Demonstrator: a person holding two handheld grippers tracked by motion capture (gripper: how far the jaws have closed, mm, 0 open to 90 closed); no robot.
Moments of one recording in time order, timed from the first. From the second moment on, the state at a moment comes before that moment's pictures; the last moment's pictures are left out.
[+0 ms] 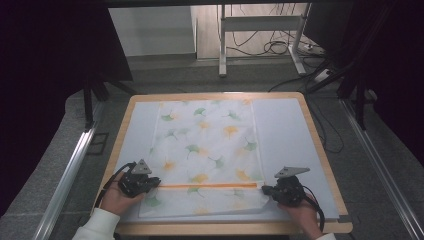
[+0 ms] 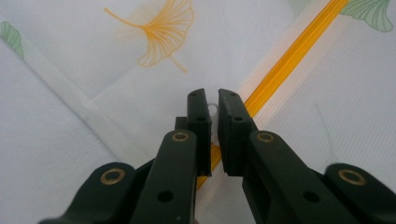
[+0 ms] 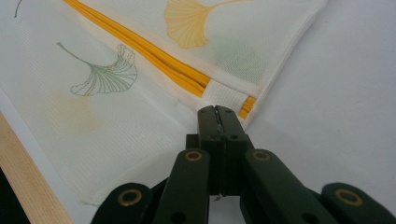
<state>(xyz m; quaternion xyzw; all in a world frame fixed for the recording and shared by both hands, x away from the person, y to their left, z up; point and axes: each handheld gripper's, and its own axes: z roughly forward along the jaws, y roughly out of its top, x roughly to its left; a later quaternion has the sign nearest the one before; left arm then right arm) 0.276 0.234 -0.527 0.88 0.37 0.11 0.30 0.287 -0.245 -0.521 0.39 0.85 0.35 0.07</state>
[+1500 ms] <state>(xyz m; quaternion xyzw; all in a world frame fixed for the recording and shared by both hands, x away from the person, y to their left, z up) 0.269 0.263 -0.529 0.87 0.39 0.11 0.30 0.286 -0.244 -0.520 0.39 0.85 0.34 0.07</state>
